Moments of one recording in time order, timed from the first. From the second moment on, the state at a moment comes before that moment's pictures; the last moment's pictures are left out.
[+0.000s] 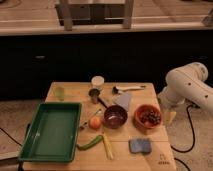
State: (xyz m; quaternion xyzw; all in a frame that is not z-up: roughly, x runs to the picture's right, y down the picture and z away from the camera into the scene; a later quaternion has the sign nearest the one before) arm 0.292 0.110 0.681 -0.28 0.02 0.03 0.96
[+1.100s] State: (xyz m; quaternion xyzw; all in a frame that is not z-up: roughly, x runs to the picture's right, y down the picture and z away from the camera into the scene) arm 0.264 0.134 0.676 -0.28 0.03 0.00 0.96
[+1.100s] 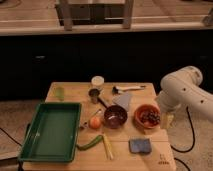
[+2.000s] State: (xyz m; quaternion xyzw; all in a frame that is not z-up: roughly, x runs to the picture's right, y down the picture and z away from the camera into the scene) arm 0.232 0.174 0.681 -0.29 0.03 -0.06 0.96
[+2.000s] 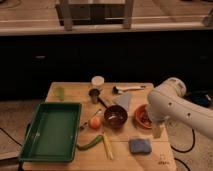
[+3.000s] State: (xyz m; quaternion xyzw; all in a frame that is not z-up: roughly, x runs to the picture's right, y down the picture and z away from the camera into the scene) arm 0.200 0.223 0.707 -0.29 0.00 -0.11 0.95
